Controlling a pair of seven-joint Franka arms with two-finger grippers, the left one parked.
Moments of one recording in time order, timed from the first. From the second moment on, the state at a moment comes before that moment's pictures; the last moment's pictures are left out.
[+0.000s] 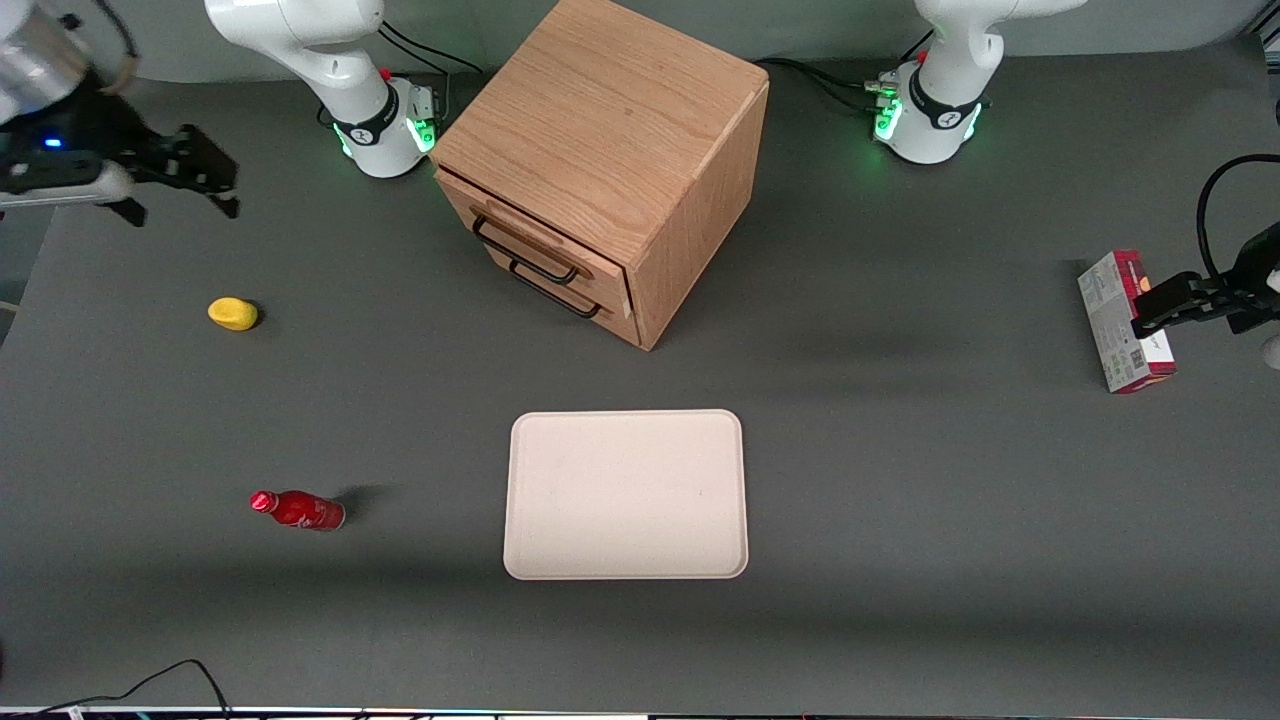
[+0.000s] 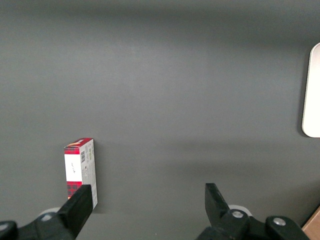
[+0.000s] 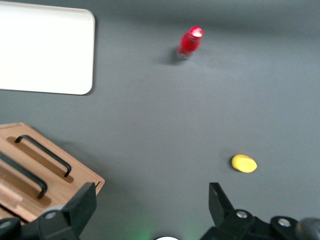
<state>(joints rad) 0.05 -0.21 0.07 -1.69 -0.03 1.52 0.07</state>
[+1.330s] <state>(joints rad) 0.05 -0.29 0.02 -1.84 -0.03 1.60 0.08</state>
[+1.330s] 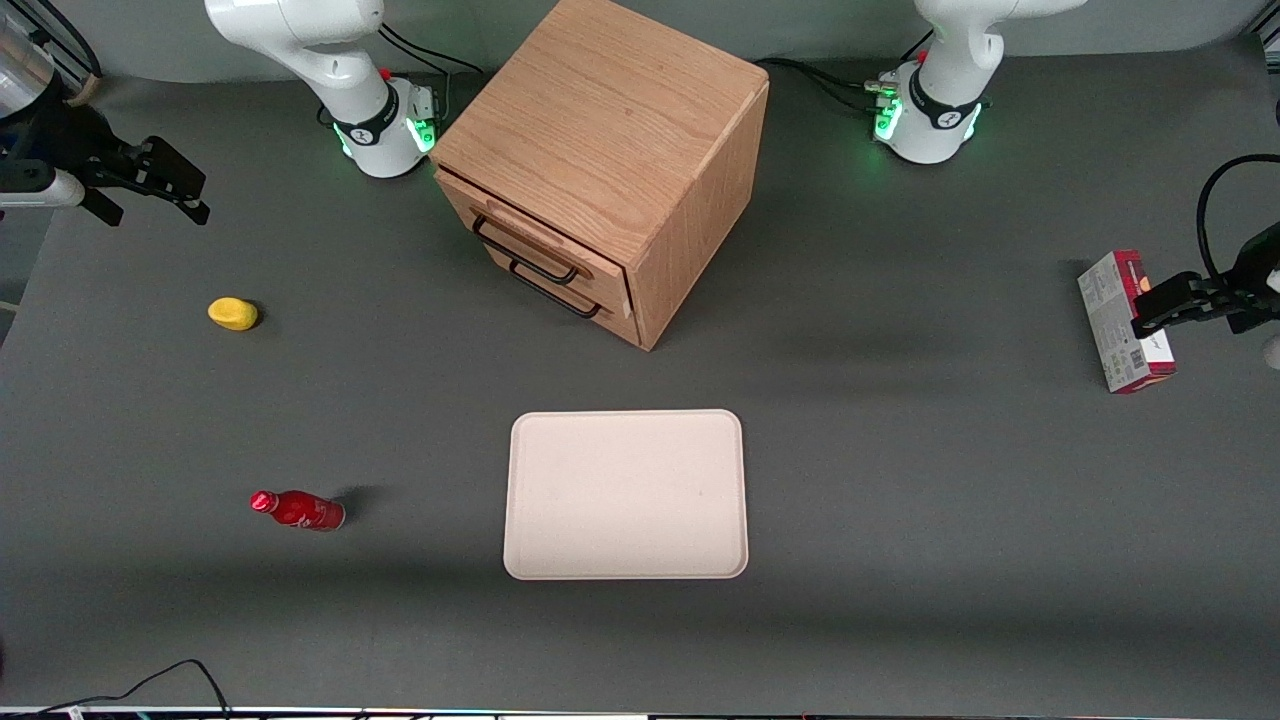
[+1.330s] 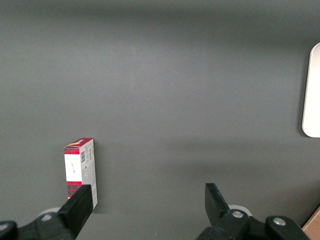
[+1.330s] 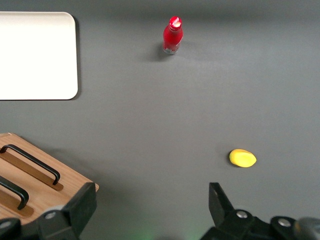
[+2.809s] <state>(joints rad) 0.05 -0.28 0.02 -1.86 -0.03 1.63 0.08</state>
